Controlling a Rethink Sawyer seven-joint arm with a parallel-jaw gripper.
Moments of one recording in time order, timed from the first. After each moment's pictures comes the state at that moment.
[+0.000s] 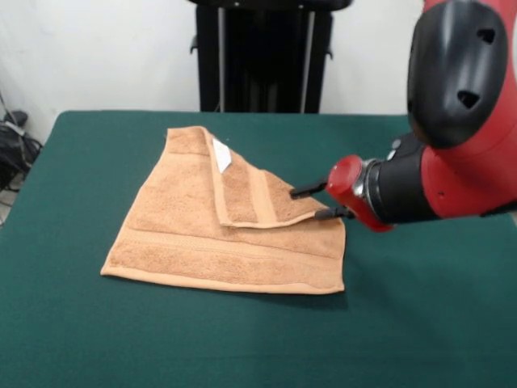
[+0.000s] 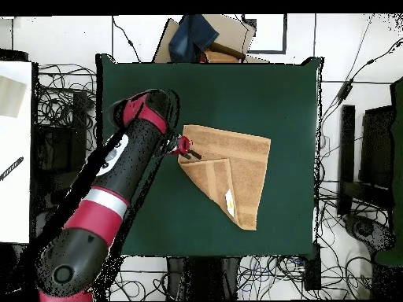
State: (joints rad) arm 0.32 0.24 -0.92 0.73 0.31 1.35 1.82
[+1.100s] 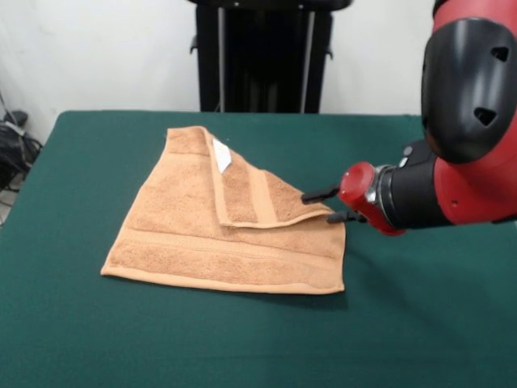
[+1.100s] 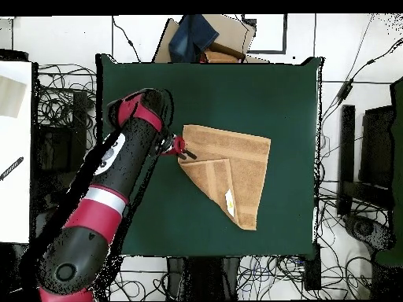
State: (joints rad) arm 0.33 0.24 -0.91 0.71 0.31 1.38 1.82
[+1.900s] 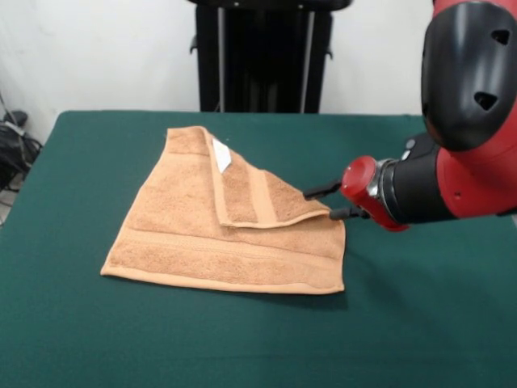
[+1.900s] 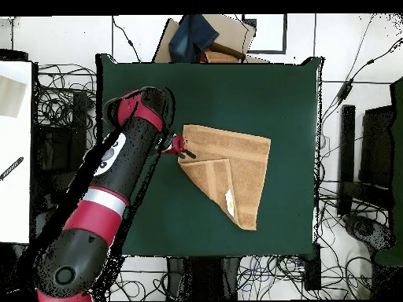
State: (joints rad) arm 0.33 0.22 -0.90 0.72 0.31 1.38 1.82
